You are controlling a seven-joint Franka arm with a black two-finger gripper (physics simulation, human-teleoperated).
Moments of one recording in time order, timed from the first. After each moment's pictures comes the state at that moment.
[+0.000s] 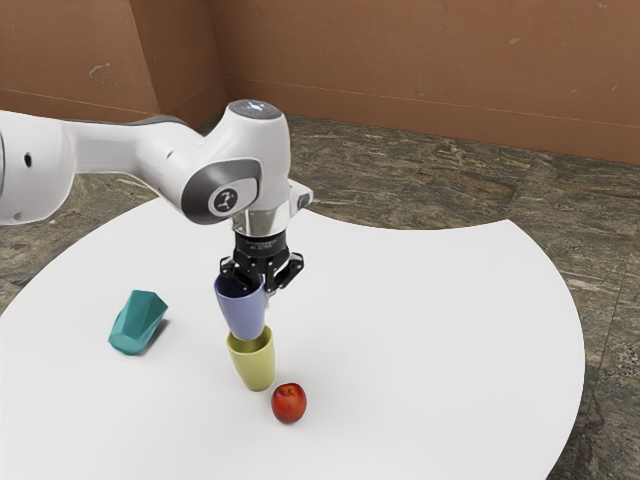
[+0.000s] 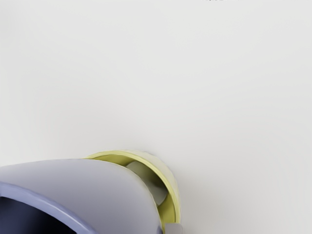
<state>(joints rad) 0.05 0.10 -0.30 -1.99 0.16 2.02 -0.96</state>
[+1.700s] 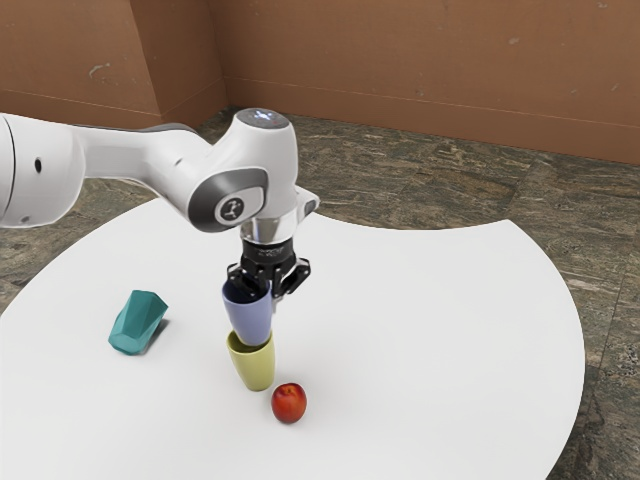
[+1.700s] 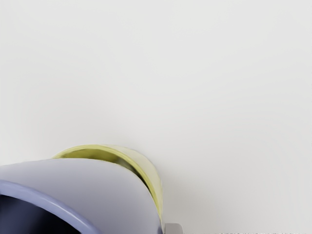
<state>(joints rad) 0.04 0.13 -0.31 -2.00 0.18 2.04 -1.01</state>
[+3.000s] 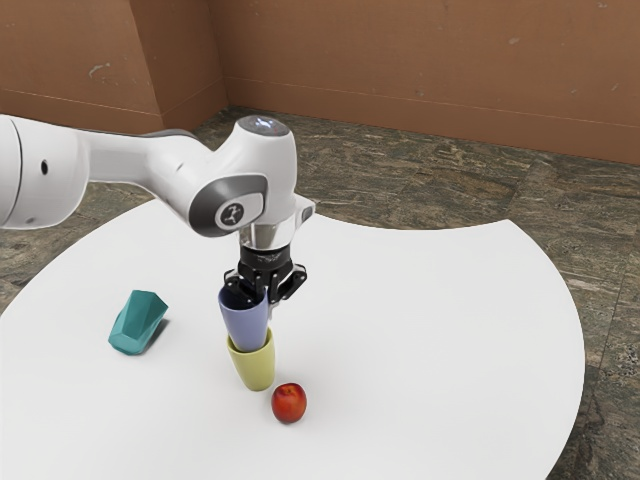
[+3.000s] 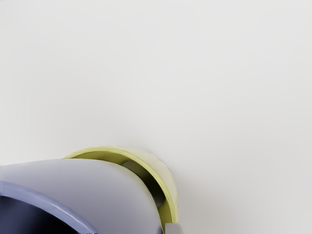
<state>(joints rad) 0.05 0.14 -0.30 -2.00 0.19 2.04 -1.04</state>
